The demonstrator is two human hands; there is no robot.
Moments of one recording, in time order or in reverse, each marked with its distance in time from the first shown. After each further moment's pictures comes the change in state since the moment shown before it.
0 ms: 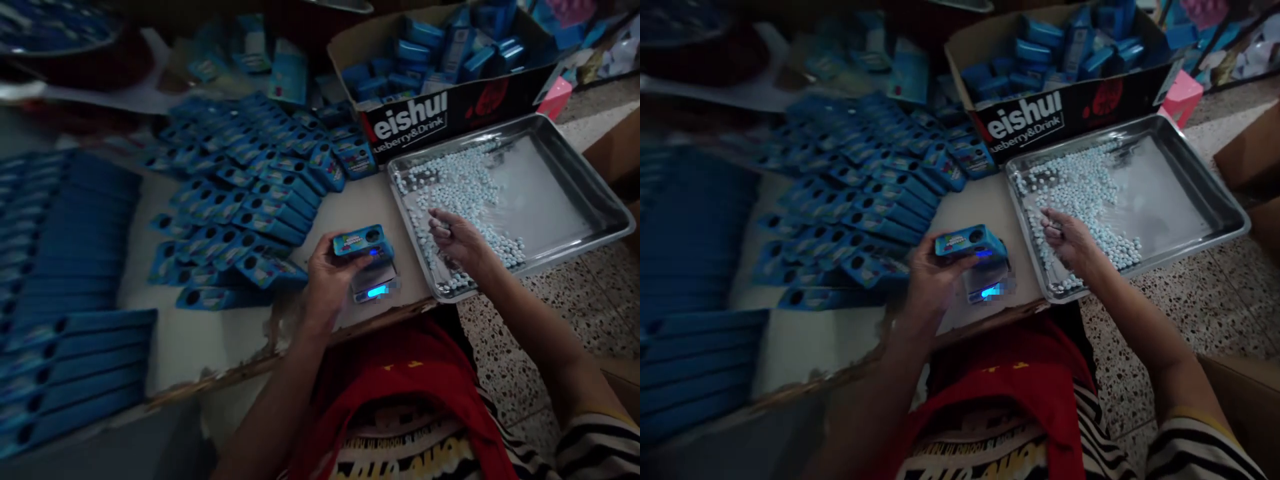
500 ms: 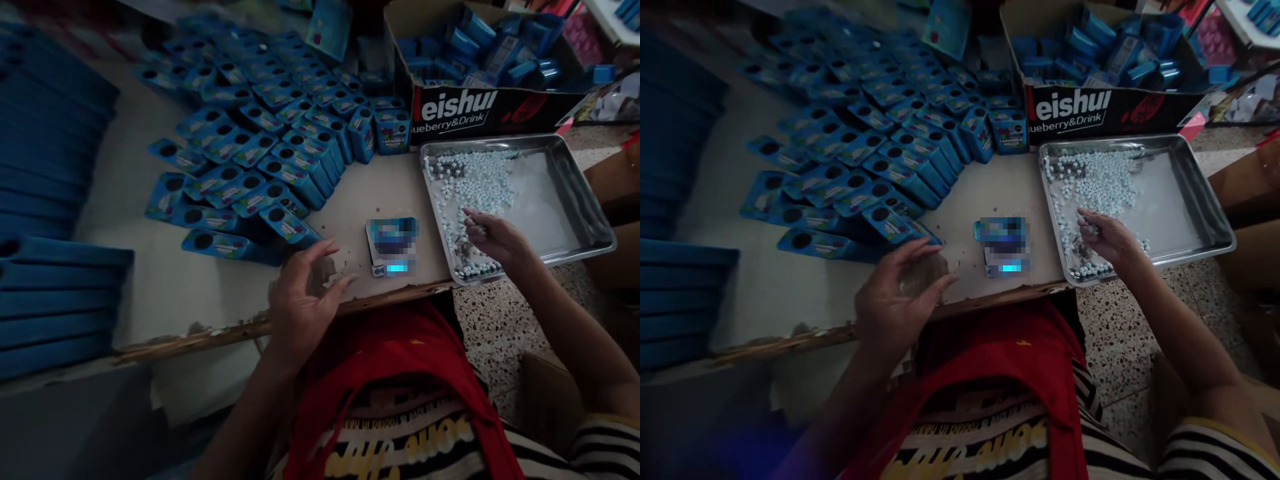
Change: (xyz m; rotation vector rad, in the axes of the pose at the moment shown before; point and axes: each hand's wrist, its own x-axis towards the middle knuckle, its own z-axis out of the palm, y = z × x) left_hand -0.082 0.022 -0.098 0.620 0.039 0.446; right_hand -0.049 -0.024 0.002 -0.381 0.125 -0.016
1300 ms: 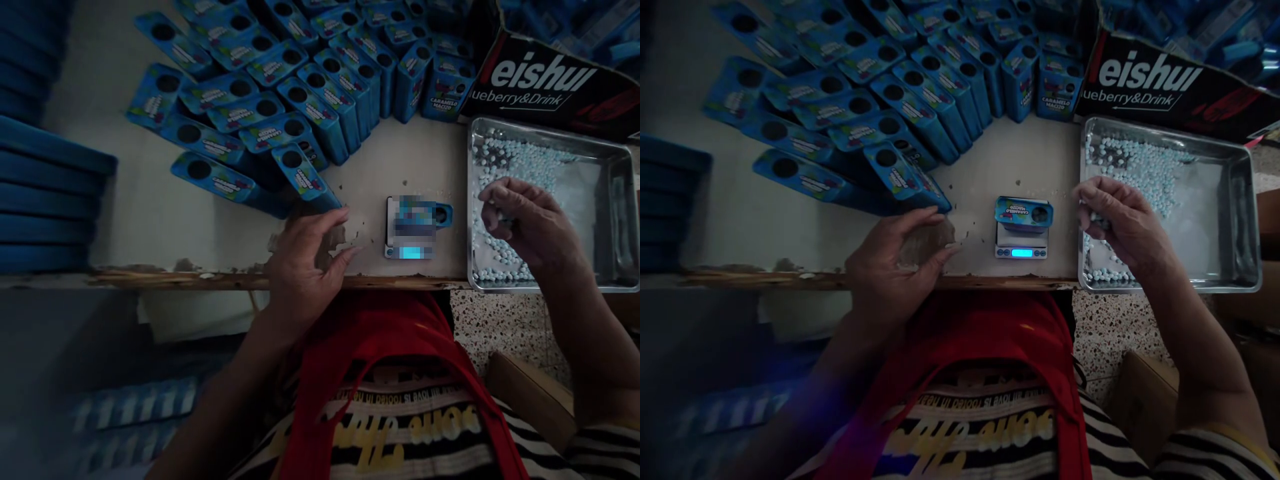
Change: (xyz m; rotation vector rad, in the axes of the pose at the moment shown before) left_hand -0.004 0.004 -0.006 0.140 0.079 0.066; right_hand -0.023 -0.037 0.083 -0.543 -0.344 -0.270
